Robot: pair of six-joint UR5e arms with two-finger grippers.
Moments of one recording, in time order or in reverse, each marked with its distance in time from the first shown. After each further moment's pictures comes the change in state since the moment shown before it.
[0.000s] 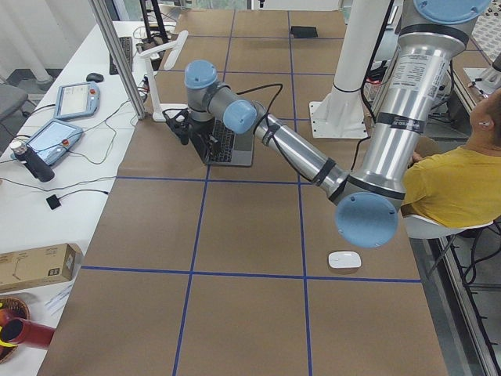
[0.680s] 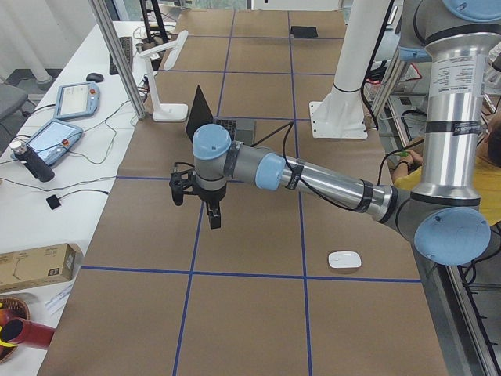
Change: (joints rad) left arm -0.218 0.224 0.083 0.004 0.013 0.824; right arm 0.148 -0.042 -0.087 -0.001 -0.015 0.012
